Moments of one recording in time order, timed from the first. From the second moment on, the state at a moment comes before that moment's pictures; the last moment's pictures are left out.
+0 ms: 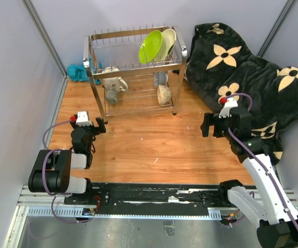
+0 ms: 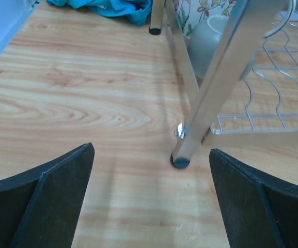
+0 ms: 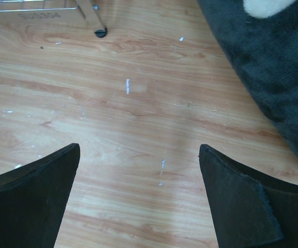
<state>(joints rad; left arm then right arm) 0.01 1.37 0.20 1.06 -0.07 -0.09 0.20 0.83 0.85 -0.59 -0.05 0.09</state>
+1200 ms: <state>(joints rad) 0.01 1.41 0.11 1.29 0.01 -0.07 -0.02 1.41 0.14 0.94 0.06 -0.11</state>
